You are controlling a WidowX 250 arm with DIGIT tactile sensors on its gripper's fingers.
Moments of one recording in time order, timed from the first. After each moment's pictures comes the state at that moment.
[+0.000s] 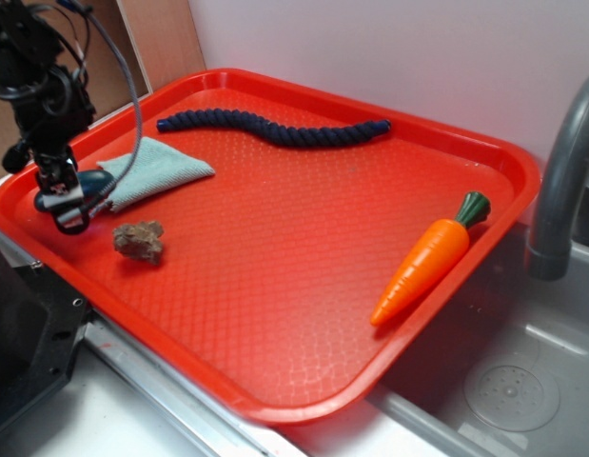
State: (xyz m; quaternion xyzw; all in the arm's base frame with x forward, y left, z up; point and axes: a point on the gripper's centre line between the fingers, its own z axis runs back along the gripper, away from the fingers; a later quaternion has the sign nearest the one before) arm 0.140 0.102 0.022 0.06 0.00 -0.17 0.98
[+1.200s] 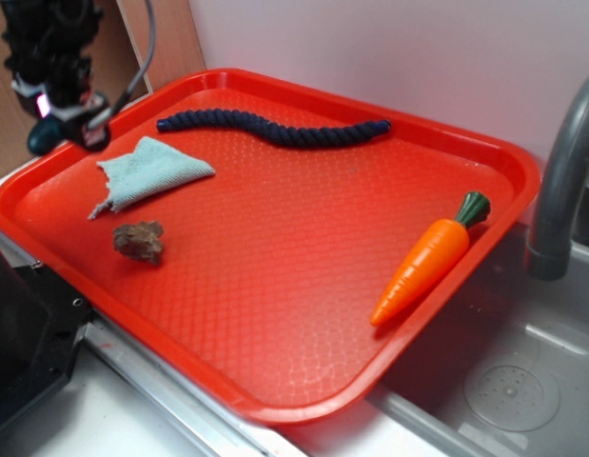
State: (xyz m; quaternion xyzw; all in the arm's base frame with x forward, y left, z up) arm 0.156 0.051 0.115 0.03 0.01 0.05 1.00
